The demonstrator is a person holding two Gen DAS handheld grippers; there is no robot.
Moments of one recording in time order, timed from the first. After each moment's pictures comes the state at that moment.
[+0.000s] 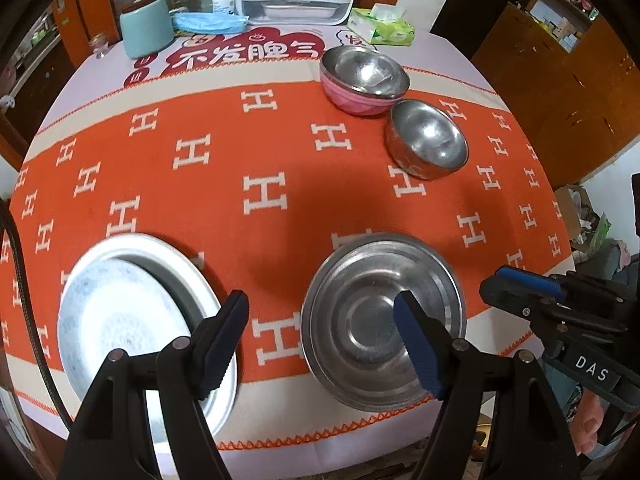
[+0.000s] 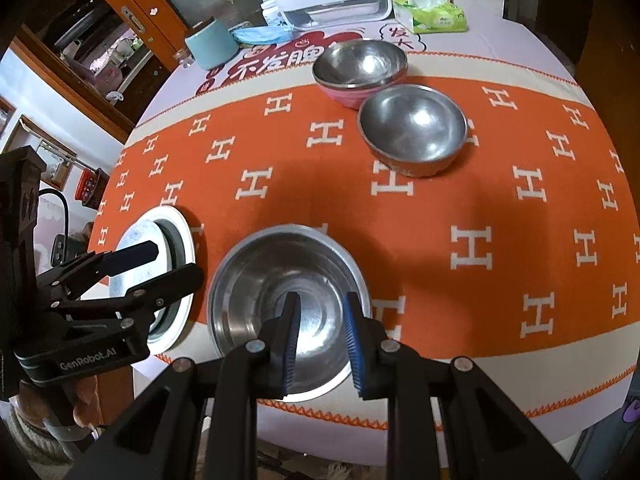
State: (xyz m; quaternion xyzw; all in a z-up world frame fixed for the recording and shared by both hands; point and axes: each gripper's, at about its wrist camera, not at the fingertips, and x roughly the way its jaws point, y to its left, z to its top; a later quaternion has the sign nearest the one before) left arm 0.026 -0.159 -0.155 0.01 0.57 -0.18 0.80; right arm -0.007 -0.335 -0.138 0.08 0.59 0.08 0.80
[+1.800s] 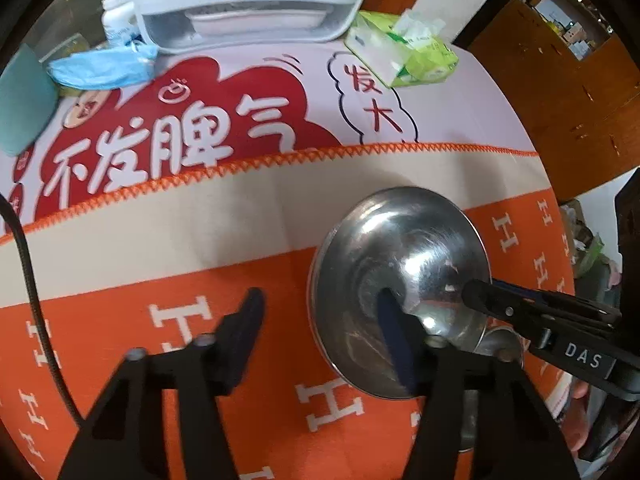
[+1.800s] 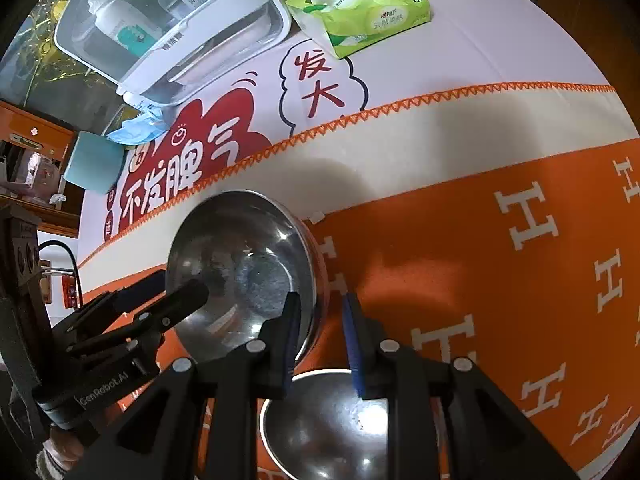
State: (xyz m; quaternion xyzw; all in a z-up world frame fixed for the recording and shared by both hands) left arm 0.316 -0.253 -0.221 0.00 0.61 -0.23 0.76; right arm 0.255 -0.432 -0.200 0.20 0.62 -0.01 0.76
